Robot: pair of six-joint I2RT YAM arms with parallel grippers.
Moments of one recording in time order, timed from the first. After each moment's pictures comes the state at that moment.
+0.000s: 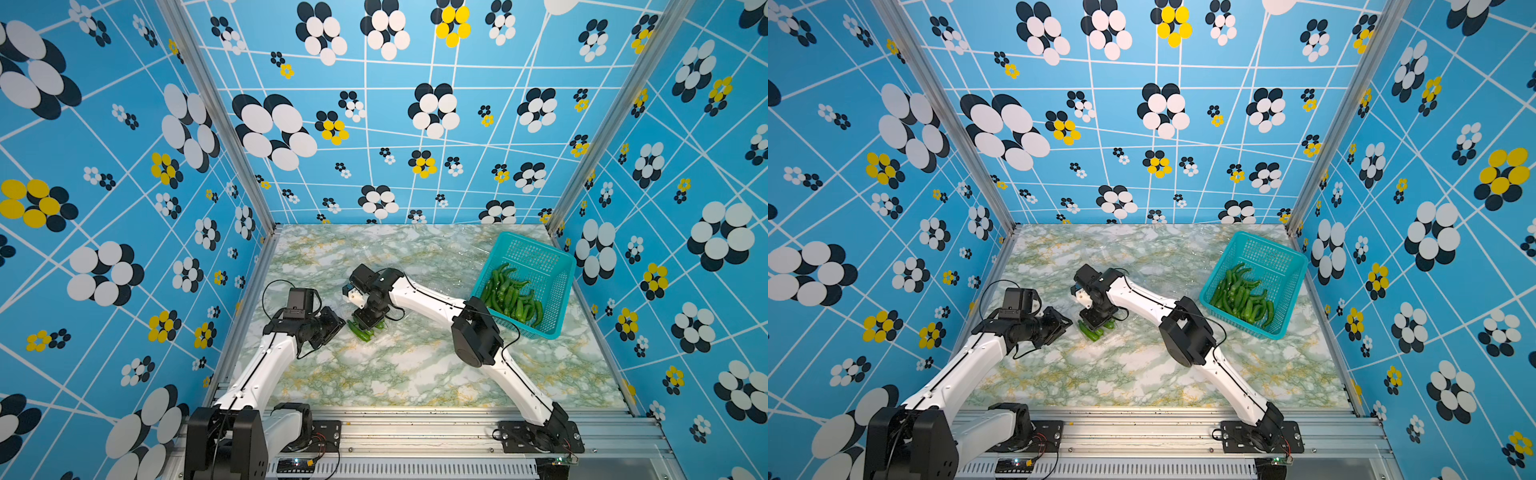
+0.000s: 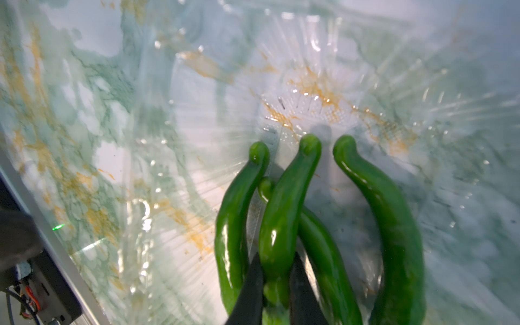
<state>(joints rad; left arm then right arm) -0.05 1.12 0.63 -0.53 0.39 -0.81 0.93 2.52 2.28 -1.03 -0.27 0.06</state>
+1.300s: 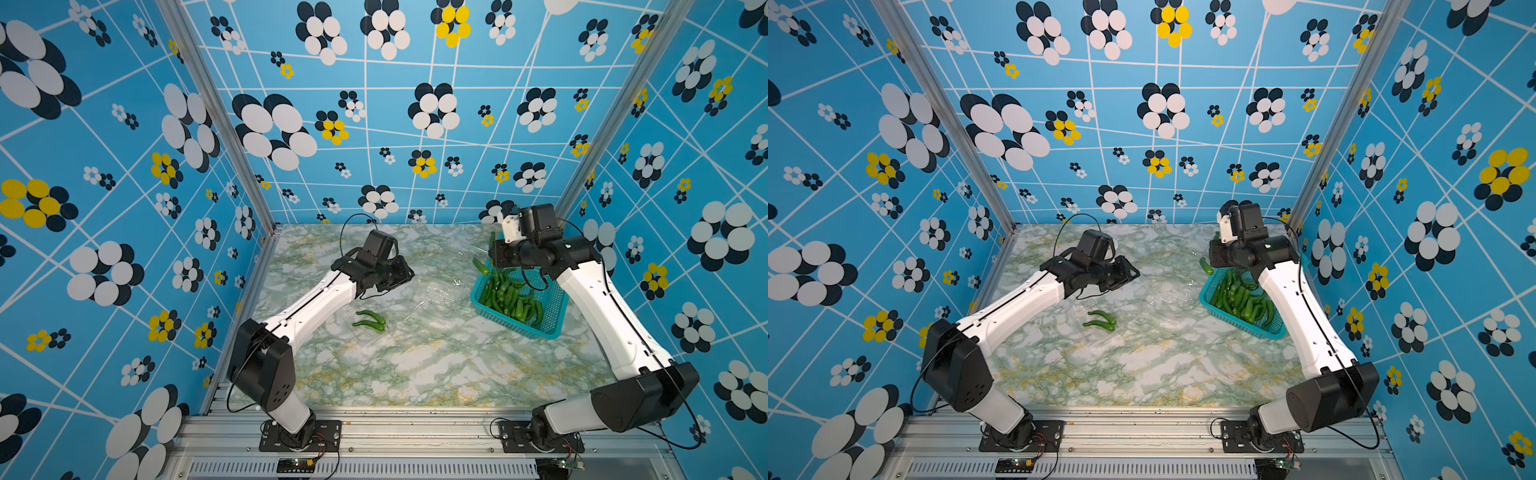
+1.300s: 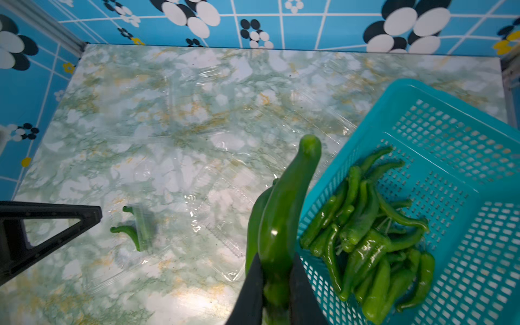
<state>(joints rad) -0.59 1.69 1.45 -0.53 0.27 -0.86 0.20 1.44 1.55 -0.94 -0.04 0.14</state>
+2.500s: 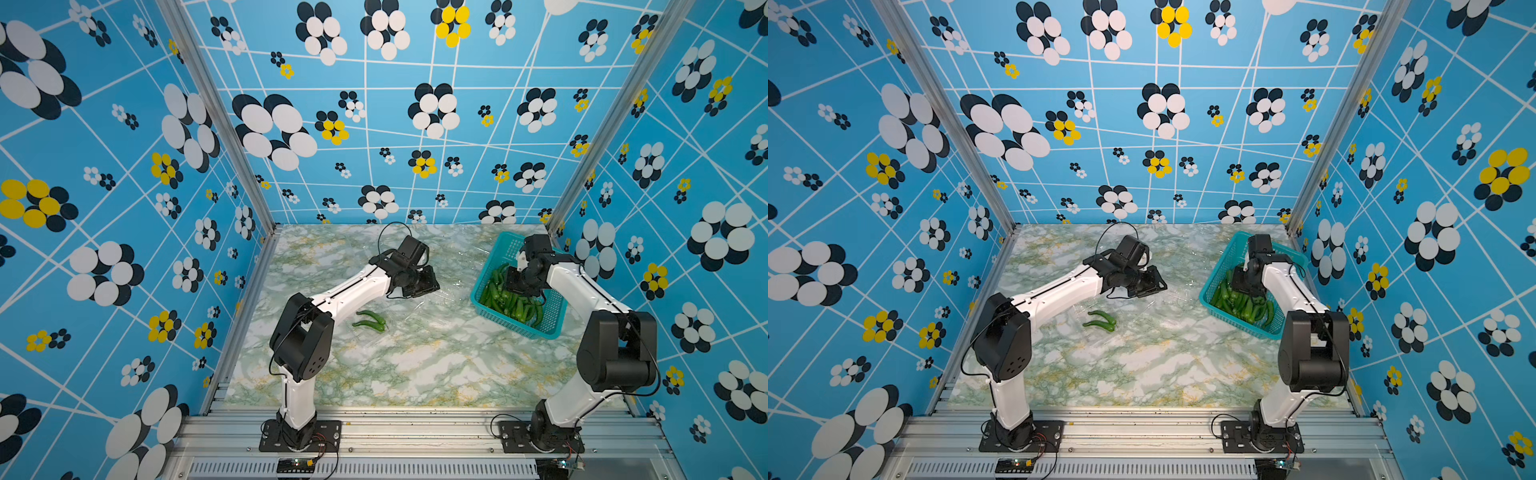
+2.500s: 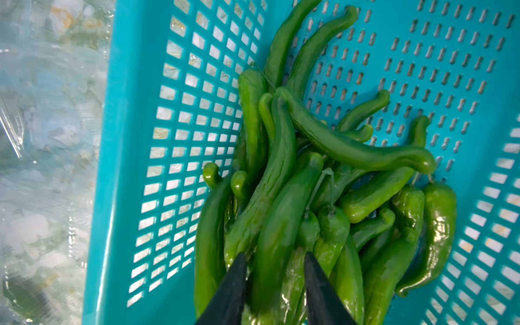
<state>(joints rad) -0.66 1.88 1.54 -0.53 0.34 -0.82 -0.01 1.68 1.28 -0.77 -0.08 0.26</state>
